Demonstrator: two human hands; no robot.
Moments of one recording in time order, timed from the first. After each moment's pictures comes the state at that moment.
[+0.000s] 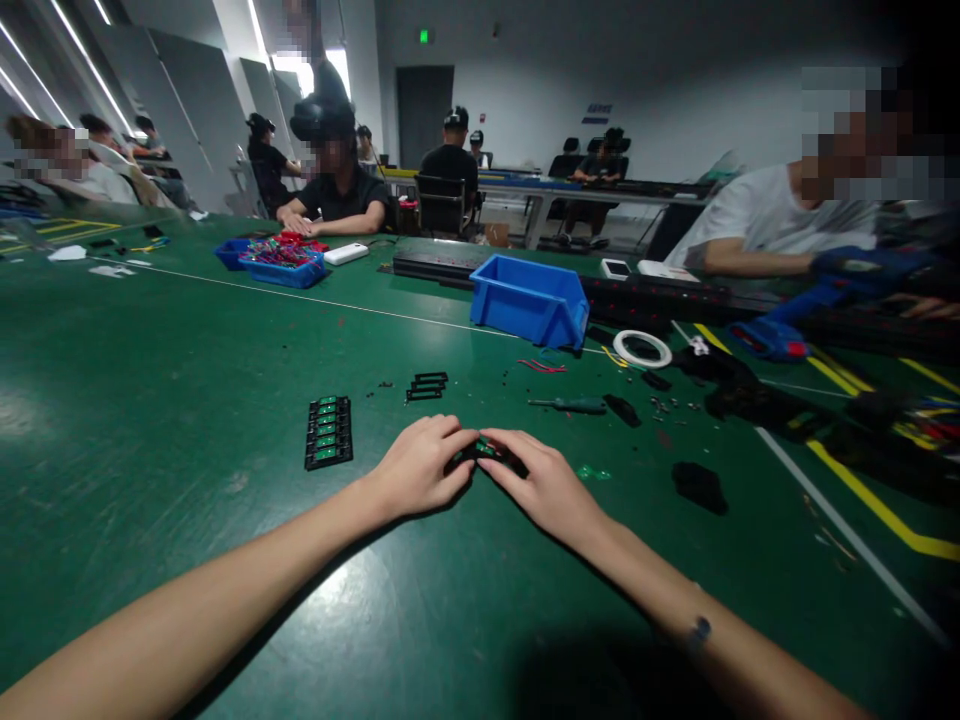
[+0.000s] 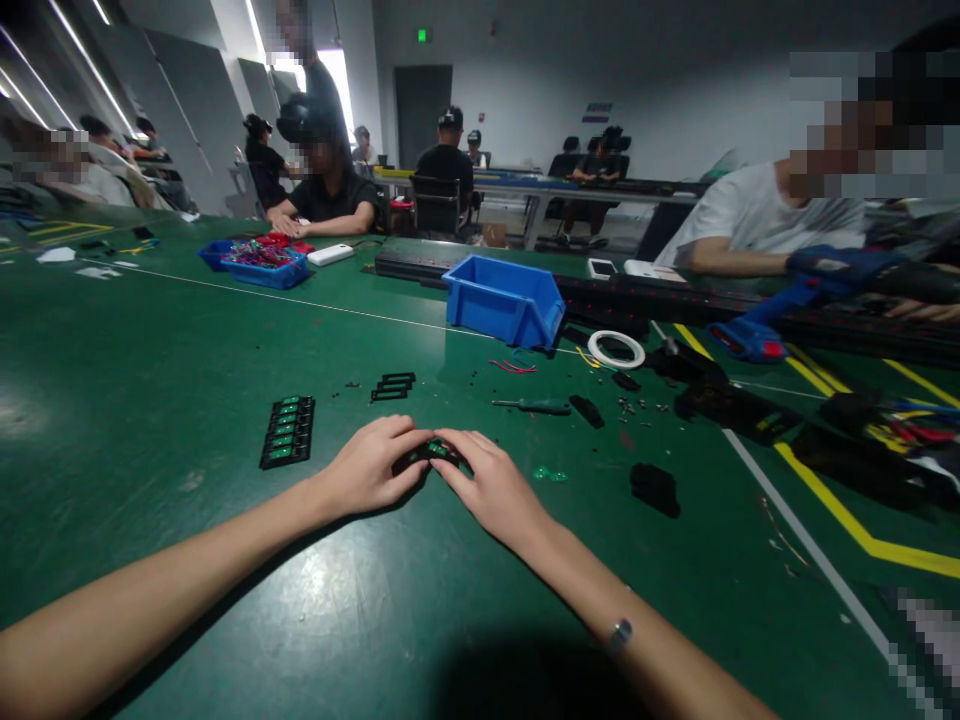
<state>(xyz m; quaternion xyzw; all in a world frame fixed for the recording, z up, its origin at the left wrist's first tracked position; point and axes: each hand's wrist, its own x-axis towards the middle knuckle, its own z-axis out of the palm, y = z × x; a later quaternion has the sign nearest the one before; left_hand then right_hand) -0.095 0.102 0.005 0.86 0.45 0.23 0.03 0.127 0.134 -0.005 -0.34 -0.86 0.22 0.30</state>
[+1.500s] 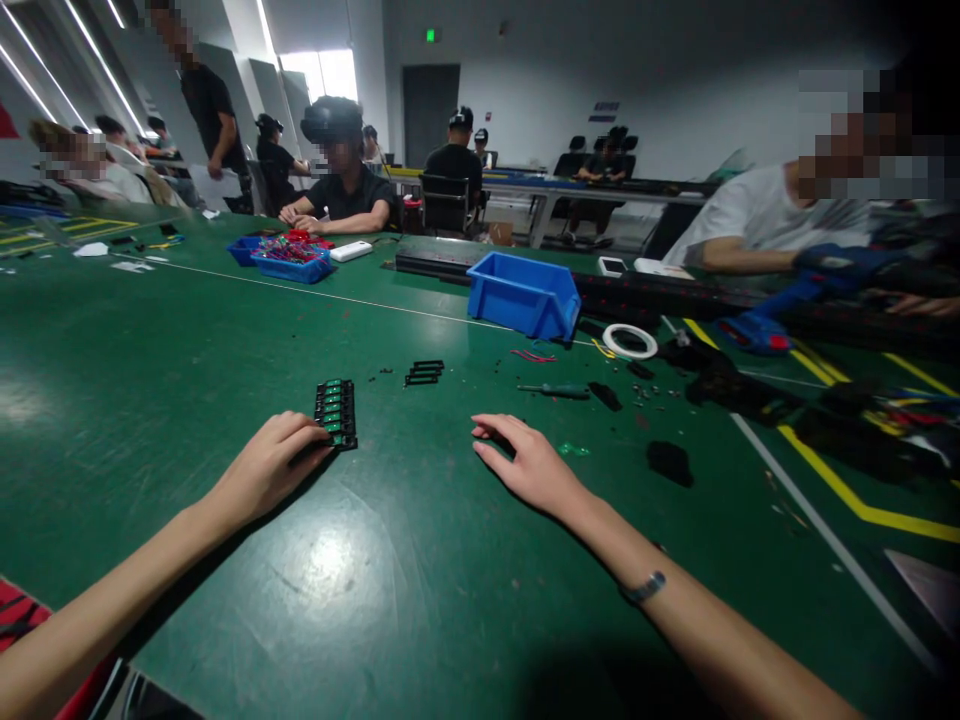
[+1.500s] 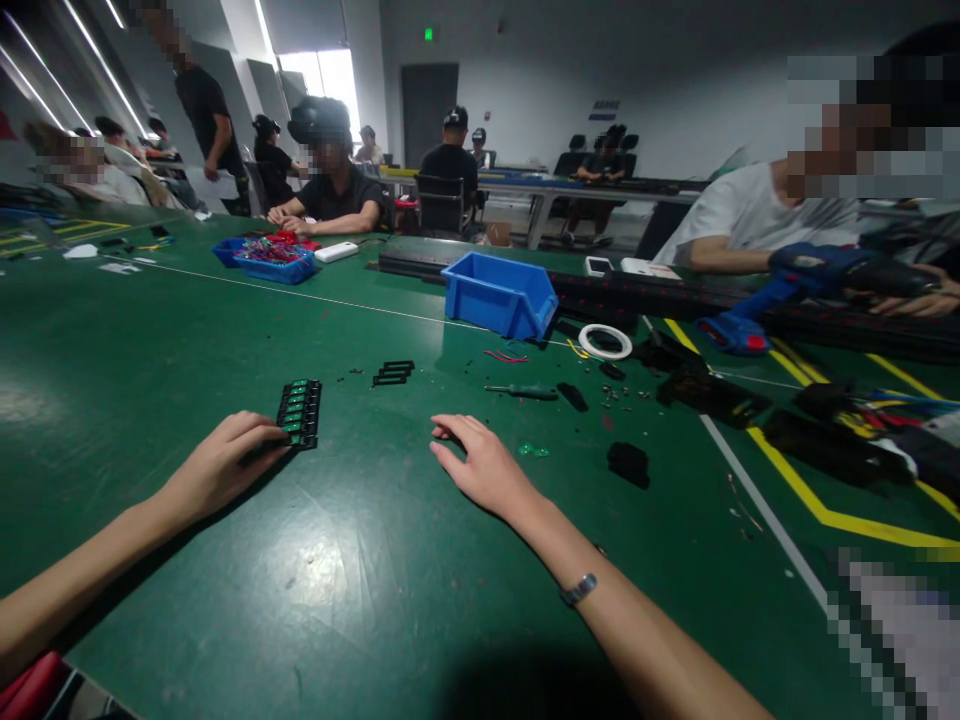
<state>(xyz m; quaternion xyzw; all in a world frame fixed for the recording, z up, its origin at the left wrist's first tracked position) -0.247 0.000 0.005 0.80 0.55 0.23 -0.04 0.136 0.125 -0.007 -0.31 -0.86 0.25 0.31</state>
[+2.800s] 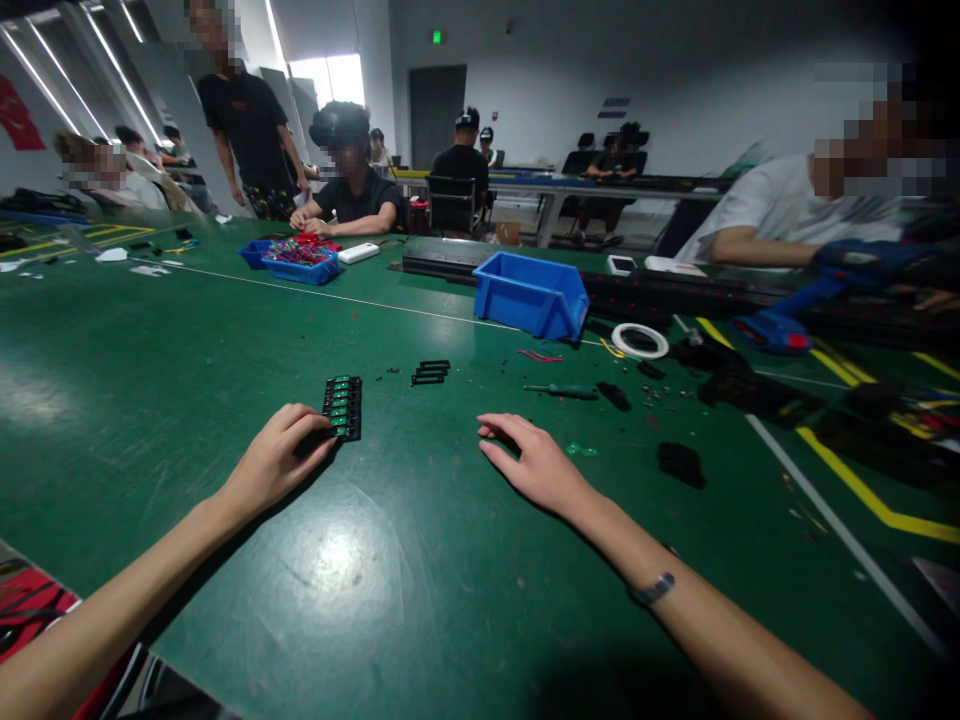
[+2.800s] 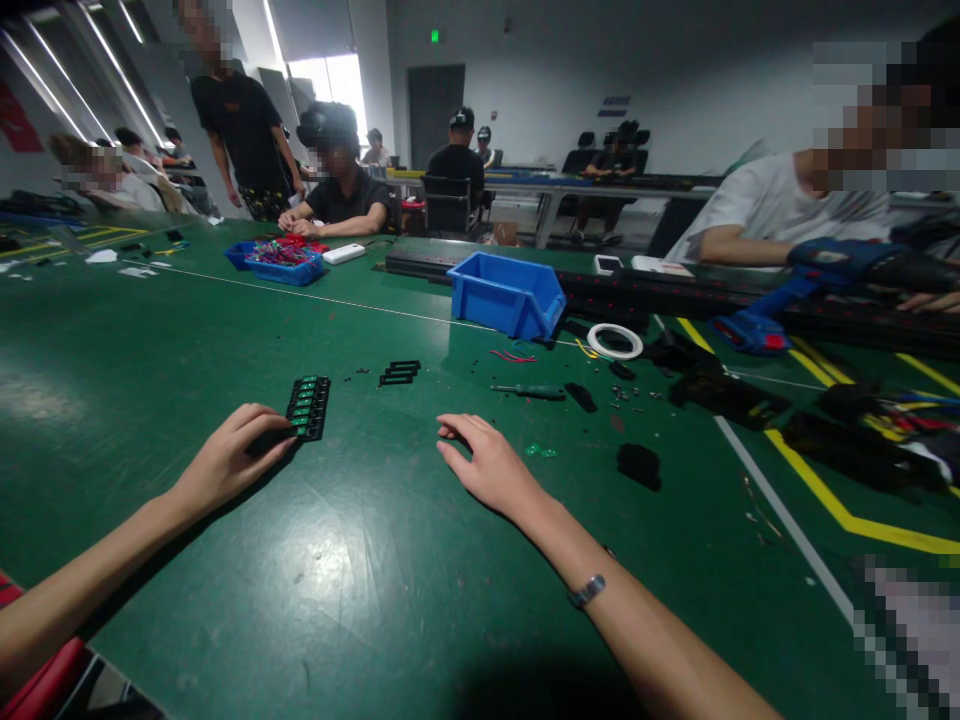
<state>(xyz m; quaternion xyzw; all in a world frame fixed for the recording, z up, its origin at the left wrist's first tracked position) -0.242 -0.003 0.014 0.77 0.59 0.26 -0.01 0.135 0.125 -0.004 -0.31 -0.87 0.24 0.31</state>
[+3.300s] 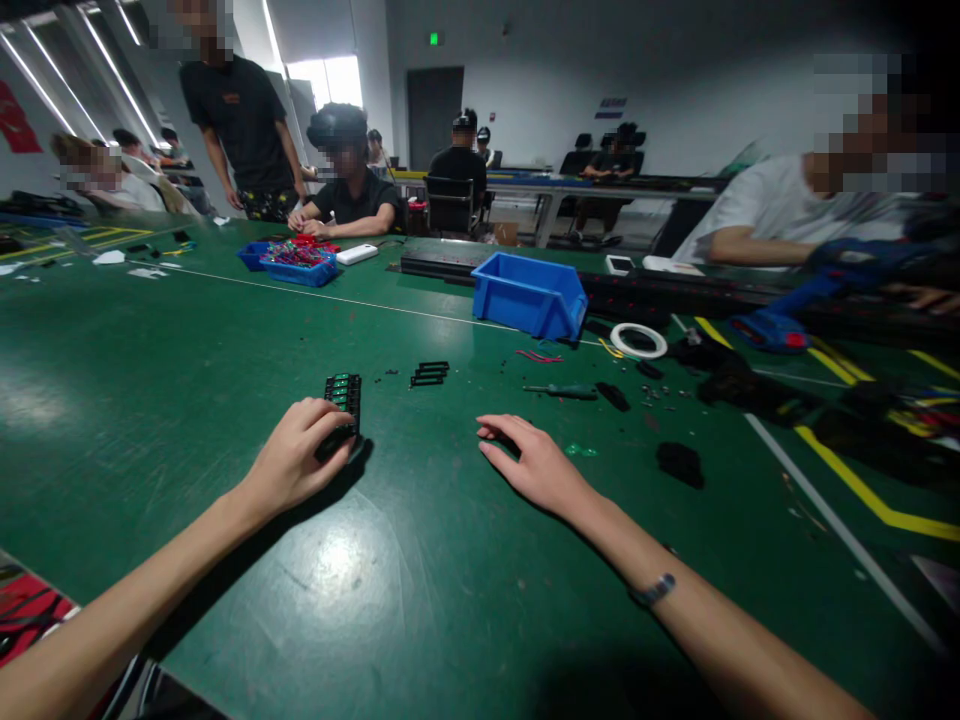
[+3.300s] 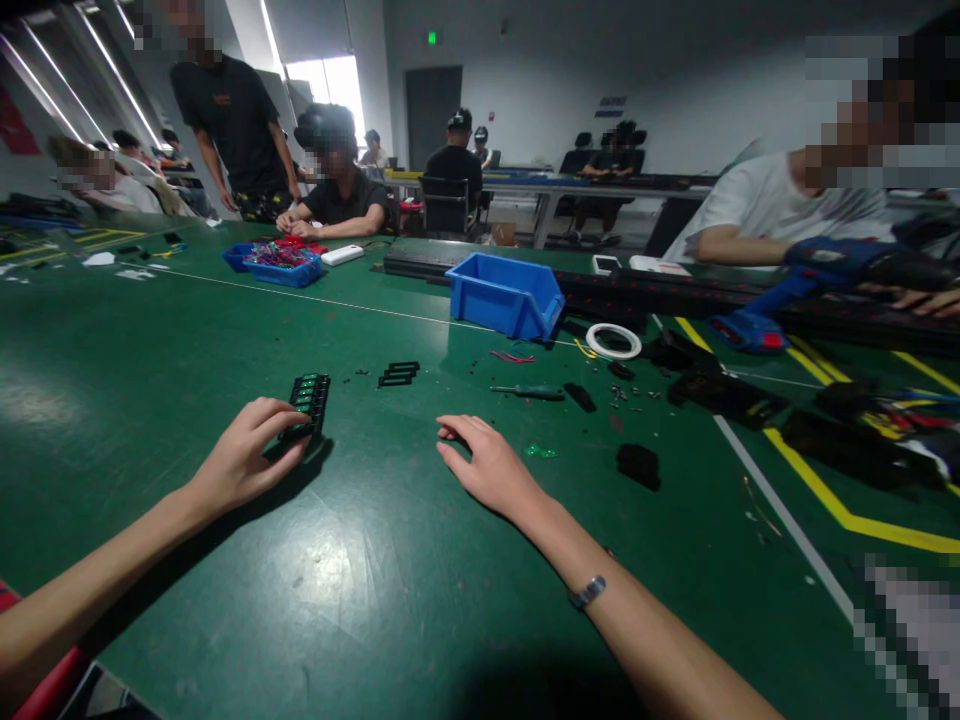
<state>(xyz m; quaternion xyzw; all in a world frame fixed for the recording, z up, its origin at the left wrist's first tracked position) -0.214 0.011 0.028 0.79 0.55 0.26 -0.08 0.135 0.127 -0.007 -0.31 -0.87 0.25 0.31</state>
